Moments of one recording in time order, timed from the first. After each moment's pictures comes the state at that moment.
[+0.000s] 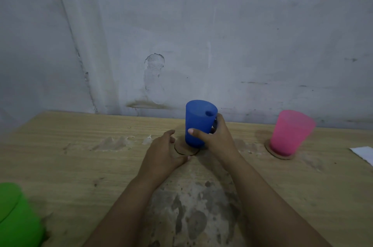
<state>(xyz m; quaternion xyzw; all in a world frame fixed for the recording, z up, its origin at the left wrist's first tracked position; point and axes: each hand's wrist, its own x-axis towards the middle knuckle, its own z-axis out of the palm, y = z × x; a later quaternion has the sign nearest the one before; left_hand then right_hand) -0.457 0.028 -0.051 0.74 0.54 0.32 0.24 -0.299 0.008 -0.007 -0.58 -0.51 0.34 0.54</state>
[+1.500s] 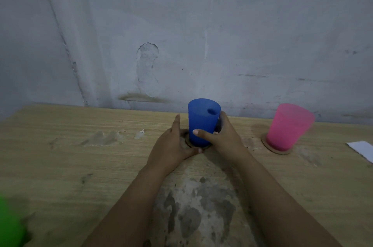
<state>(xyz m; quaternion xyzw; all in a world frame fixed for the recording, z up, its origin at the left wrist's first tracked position) -0.421 0.038 -0.051 0.77 0.49 0.30 0.29 -0.270 0.000 -0.019 -0.57 -0.55 0.33 0.50</state>
